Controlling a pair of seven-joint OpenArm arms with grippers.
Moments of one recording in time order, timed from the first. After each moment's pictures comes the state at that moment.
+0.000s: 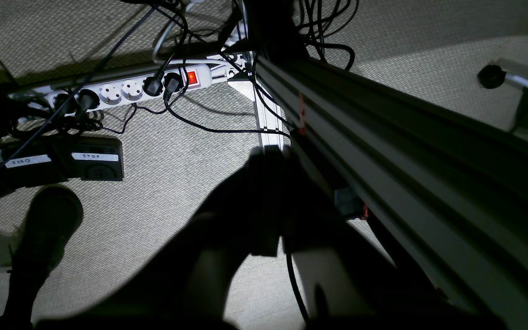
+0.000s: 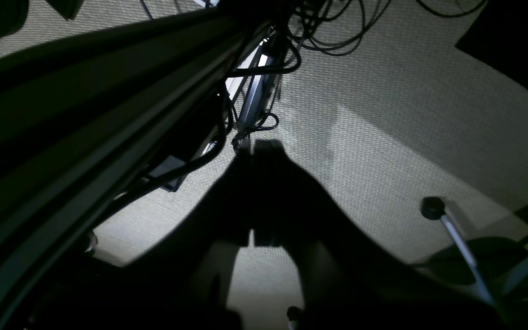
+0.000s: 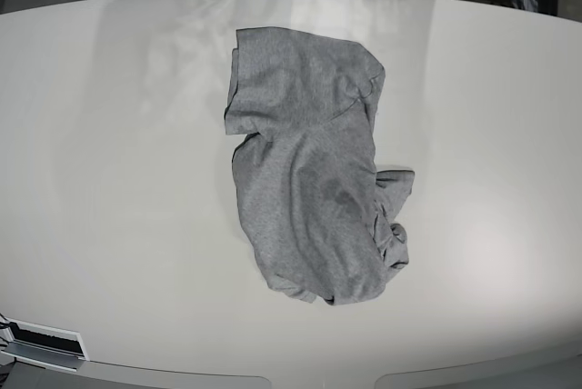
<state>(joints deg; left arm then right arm) 6.6 -3.6 20.7 19.7 -14.9 -13.2 6.3 -5.1 0.0 -18.2 25.8 -6.7 8.8 -20.7</state>
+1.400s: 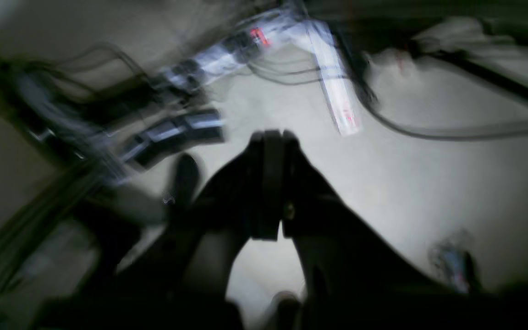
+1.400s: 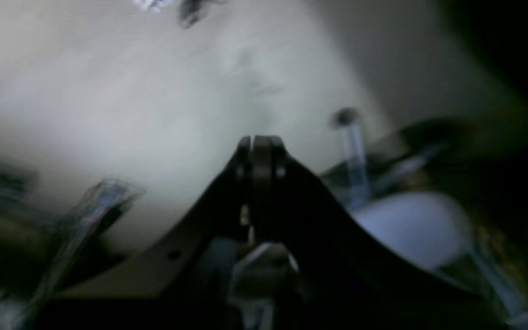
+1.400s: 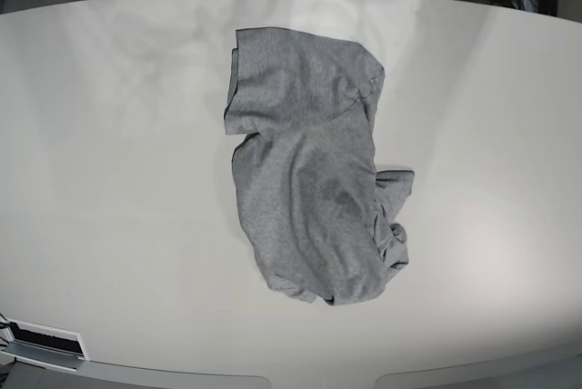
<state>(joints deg) 59.6 -30.1 -1.3 110.1 -16.2 -13.1 35.9 -65.7 29.2 -18.1 117.9 -14.0 2.4 -50.6</state>
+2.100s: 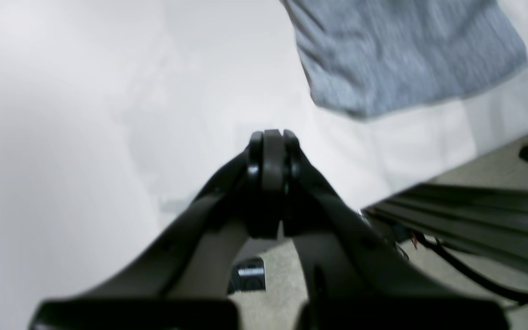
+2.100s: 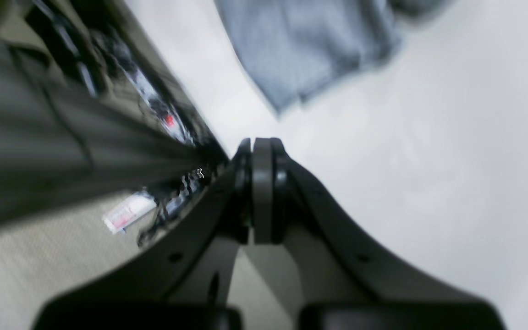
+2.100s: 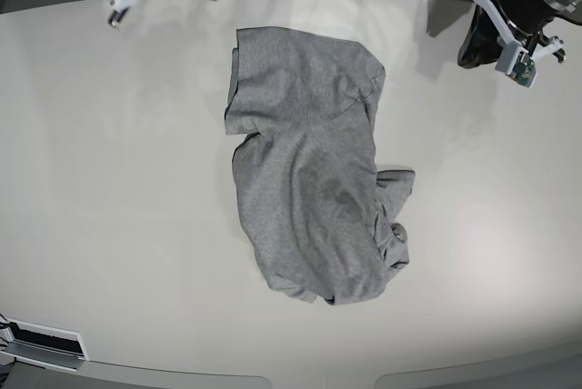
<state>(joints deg) 49.8 -29.7 -14.9 125.2 -26.1 -19.7 35.3 -46.3 27.2 -18.4 133.2 -4.8 19.6 -36.9</state>
